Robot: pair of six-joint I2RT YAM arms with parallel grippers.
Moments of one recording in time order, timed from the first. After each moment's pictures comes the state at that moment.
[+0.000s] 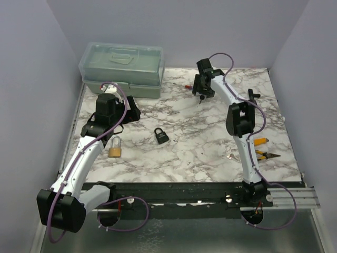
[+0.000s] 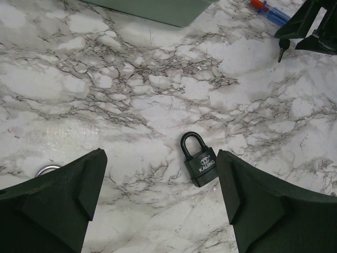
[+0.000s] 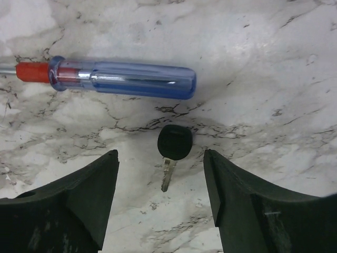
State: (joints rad) left arm -0.23 1.06 0.92 -0.39 0.05 -0.38; right arm 0.31 2.53 2.35 -0.86 0.19 0.47
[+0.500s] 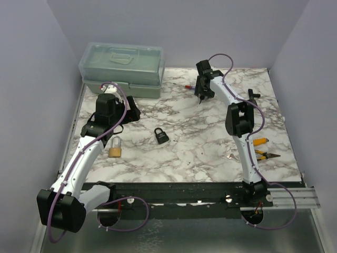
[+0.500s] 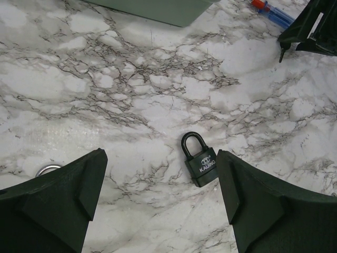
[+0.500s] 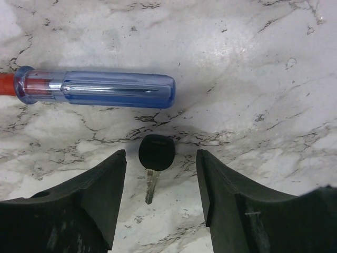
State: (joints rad) left arm -0.23 1.06 0.92 -0.39 0.04 -0.38; right arm 0.33 2.55 2.35 -0.86 0.26 0.45
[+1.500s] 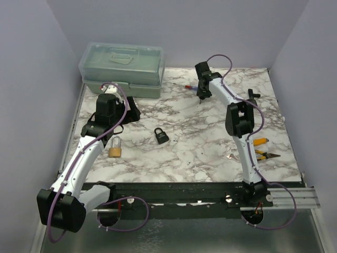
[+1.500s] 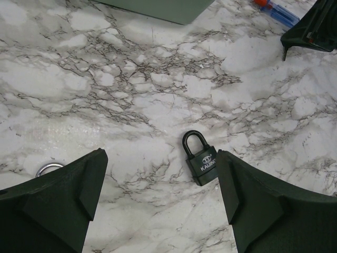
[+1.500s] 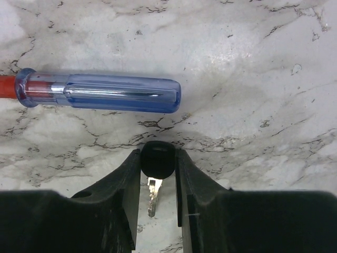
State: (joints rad) left arm -0.23 1.07 0.92 -0.40 0.03 -0.38; right arm 0.33 2.55 2.31 -0.80 0.29 0.43
